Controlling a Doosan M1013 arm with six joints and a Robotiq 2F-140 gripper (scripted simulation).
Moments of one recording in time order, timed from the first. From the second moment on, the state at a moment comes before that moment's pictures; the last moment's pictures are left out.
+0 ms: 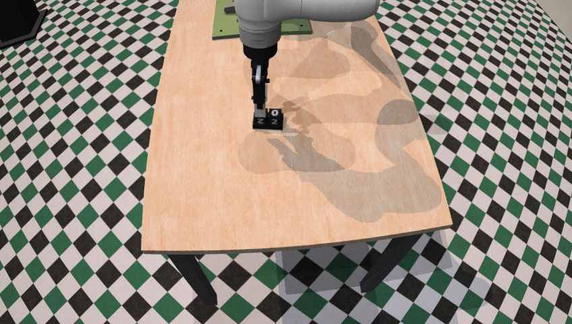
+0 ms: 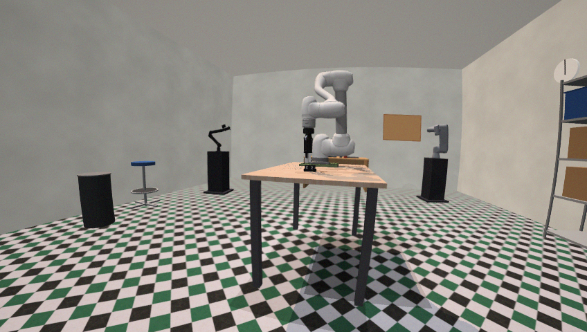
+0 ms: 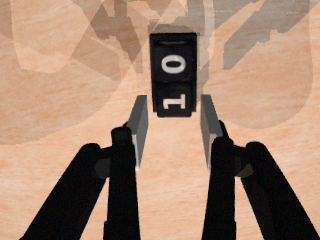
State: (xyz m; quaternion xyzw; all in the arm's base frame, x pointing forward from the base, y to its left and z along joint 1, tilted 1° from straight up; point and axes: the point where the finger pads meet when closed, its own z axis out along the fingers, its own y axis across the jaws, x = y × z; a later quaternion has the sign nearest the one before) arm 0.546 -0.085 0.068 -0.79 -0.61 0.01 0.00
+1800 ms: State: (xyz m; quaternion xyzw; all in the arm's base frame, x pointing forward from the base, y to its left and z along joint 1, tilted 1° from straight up) arm 0.546 -0.085 0.061 -0.79 -0.61 0.01 0.00
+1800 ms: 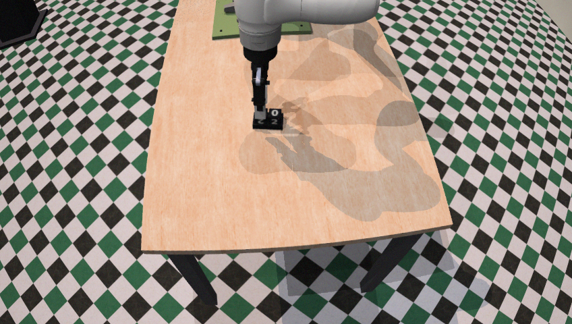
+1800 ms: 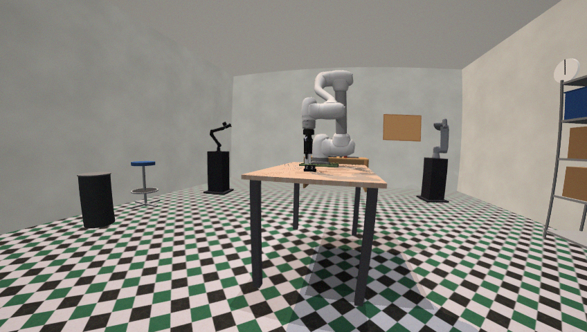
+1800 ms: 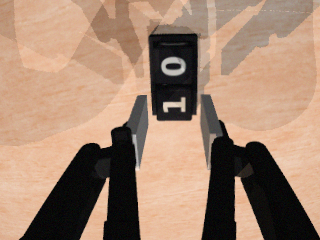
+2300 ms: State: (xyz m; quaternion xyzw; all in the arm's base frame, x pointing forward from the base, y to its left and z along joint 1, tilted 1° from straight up) arm 0.546 -0.085 0.049 -0.79 -0.61 0.01 0.00
